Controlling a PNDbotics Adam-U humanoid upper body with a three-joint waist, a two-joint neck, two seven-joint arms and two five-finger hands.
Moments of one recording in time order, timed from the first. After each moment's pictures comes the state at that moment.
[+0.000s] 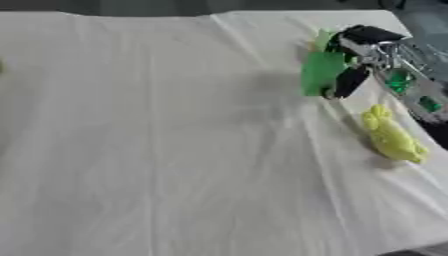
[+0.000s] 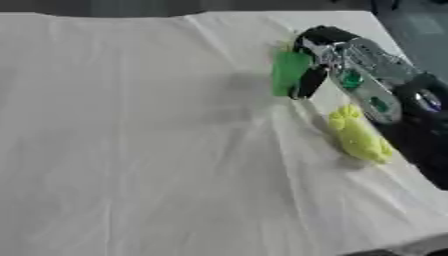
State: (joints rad) left arm -0.54 0.38 -0.09 -1.74 0.22 0.08 0.27; right arm -0.57 -0.96 0.16 -1.79 0.83 0.63 0.62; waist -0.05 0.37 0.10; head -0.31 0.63
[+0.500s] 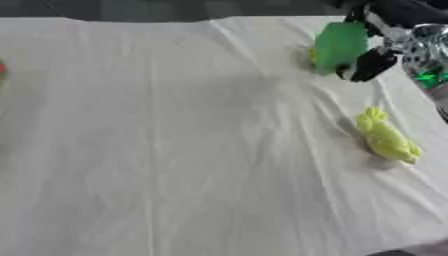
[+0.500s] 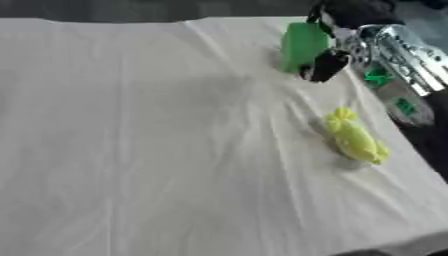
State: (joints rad) left arm -0.53 0.38 -0.08 -1.74 0.22 0.07 0.30; right arm -0.51 -0.93 0.06 -1.96 0.97 0.64 0.61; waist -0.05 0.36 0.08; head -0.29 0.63
